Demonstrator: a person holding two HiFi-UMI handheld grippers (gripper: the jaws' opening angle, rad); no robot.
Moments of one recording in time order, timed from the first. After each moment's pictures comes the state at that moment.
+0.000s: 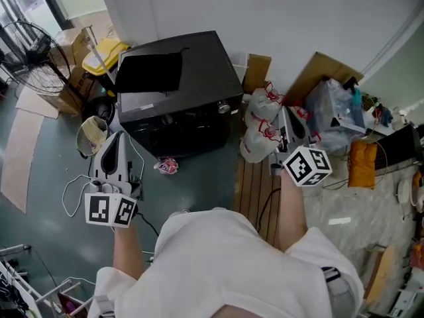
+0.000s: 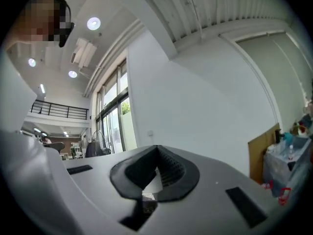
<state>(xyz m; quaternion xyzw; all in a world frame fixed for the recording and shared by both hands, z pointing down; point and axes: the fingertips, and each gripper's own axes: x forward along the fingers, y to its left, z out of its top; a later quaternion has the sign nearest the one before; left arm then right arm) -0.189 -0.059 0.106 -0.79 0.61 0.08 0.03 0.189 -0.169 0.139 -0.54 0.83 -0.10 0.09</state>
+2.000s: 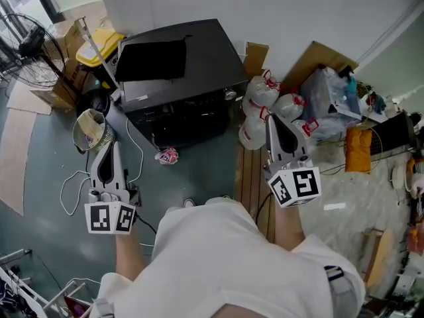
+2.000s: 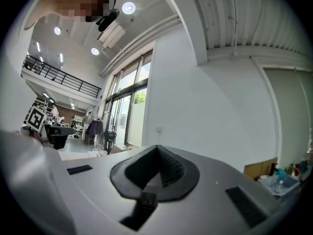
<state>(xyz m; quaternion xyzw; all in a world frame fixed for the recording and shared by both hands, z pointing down) -0.268 -0.021 0.140 -0.78 0.62 0.07 0.00 0.070 -0.084 0.121 -0.53 0.85 0.03 -0.01</state>
